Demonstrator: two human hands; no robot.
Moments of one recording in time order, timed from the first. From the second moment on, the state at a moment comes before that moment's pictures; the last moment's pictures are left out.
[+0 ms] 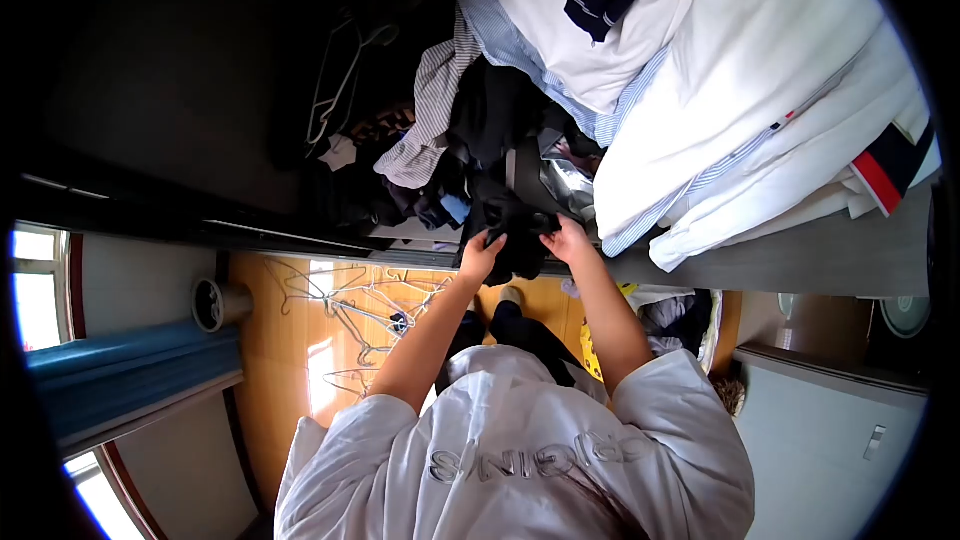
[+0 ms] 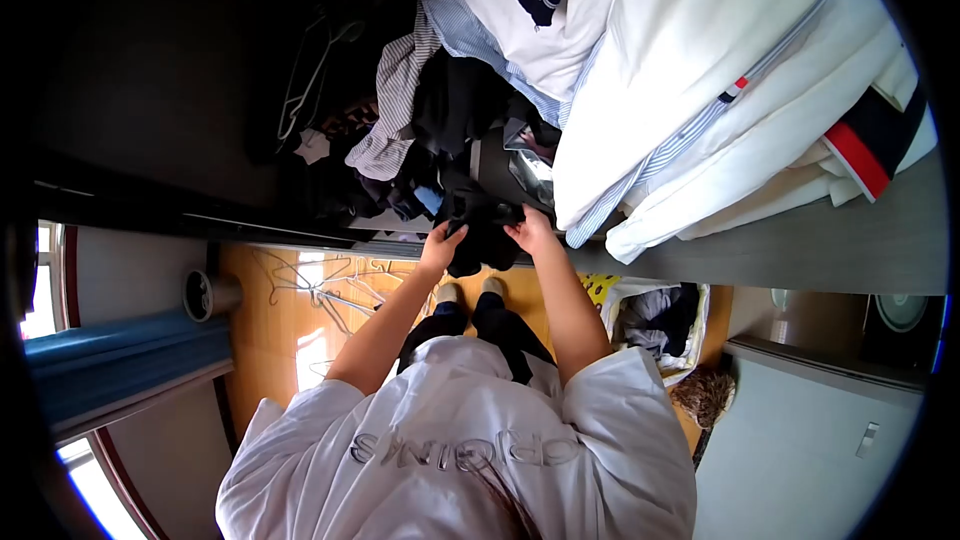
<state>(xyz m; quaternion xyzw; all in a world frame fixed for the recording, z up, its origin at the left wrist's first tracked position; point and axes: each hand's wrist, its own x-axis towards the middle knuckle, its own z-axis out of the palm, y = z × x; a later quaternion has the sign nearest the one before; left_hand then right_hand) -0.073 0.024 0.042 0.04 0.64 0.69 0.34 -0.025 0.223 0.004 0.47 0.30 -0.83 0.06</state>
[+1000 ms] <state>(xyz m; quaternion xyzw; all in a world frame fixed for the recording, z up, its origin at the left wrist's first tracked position) -0.180 0.080 0.079 0.14 0.80 0.58 0.07 -0.045 0.136 0.061 0.34 0.60 -0.72 -0.10</state>
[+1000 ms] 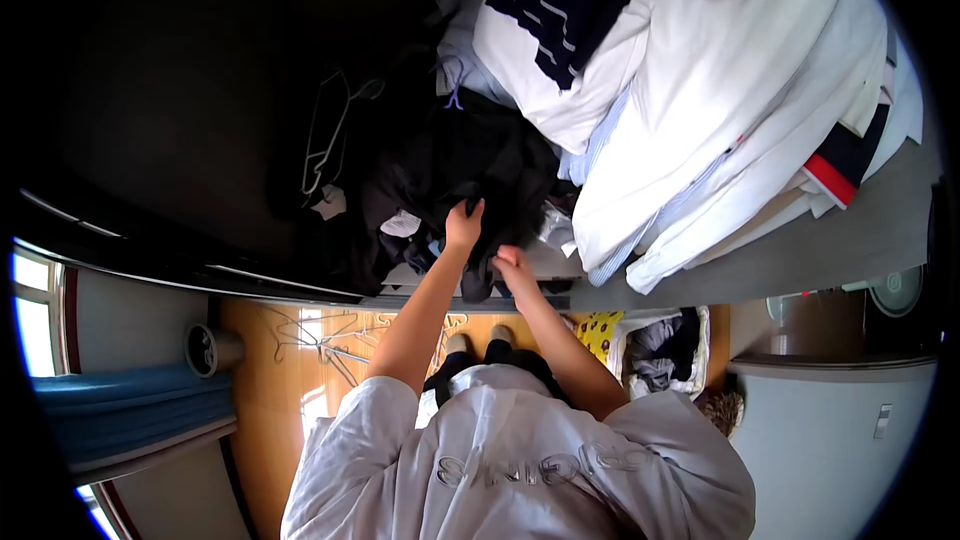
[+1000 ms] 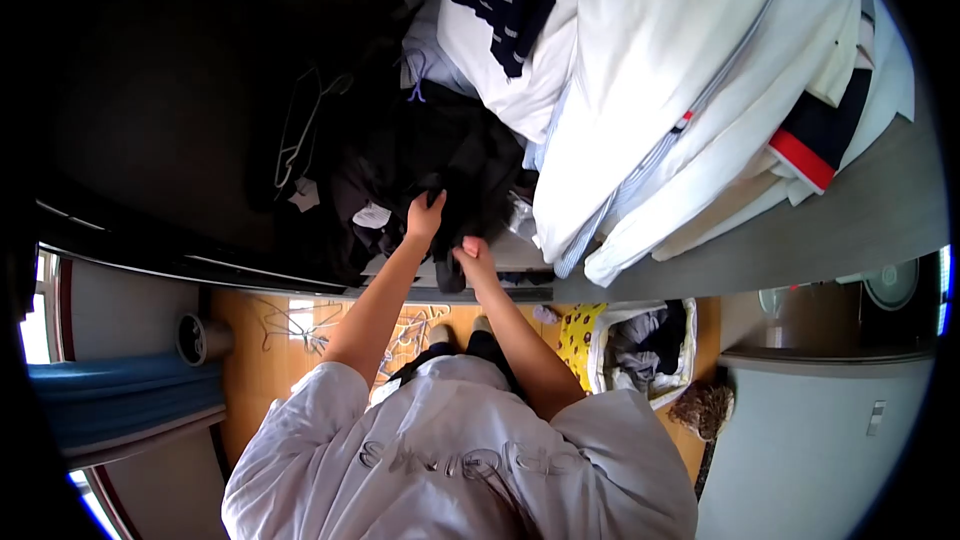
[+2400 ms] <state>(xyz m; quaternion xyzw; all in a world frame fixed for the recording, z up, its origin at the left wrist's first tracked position) -0.169 0.048 0.154 0.36 0.77 0.49 0.18 -0.097 0.199 0.158 0.23 0.67 -0.70 -0.10</state>
